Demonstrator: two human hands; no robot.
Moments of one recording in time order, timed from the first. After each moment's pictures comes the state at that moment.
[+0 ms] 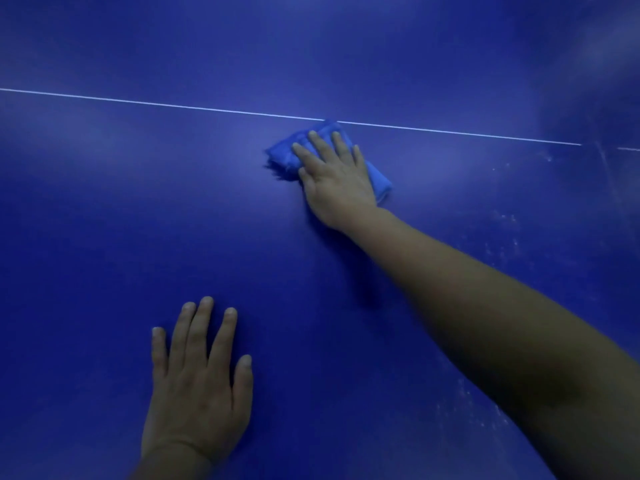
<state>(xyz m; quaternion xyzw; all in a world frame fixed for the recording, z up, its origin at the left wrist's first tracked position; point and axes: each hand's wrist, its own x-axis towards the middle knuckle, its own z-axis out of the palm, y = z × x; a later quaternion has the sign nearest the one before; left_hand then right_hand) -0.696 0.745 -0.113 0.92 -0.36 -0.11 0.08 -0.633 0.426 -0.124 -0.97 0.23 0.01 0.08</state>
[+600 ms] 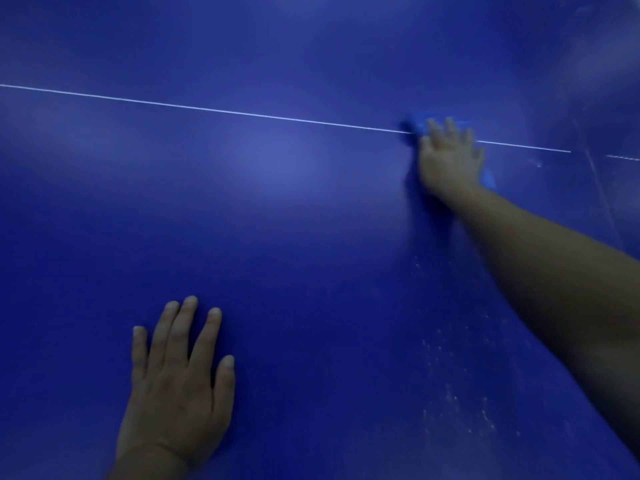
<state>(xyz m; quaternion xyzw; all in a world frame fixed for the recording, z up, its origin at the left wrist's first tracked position) -0.697 0.742 -0.113 0.93 -0.35 -0.11 0.10 -0.711 0.270 -0.112 -0.87 0.48 -0.01 0.06</state>
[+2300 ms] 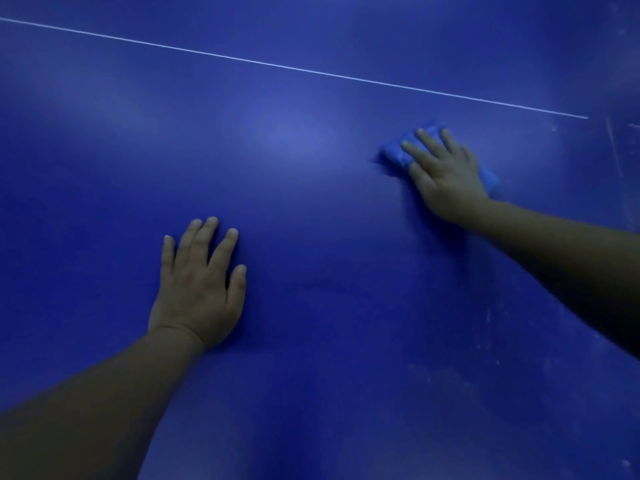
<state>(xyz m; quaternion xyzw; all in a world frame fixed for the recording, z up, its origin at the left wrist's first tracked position) -0.701 0.745 -0.117 0.93 -0.35 -0.08 0.11 -0.794 0.352 -0.107 -0.97 0.22 -0.02 0.07</state>
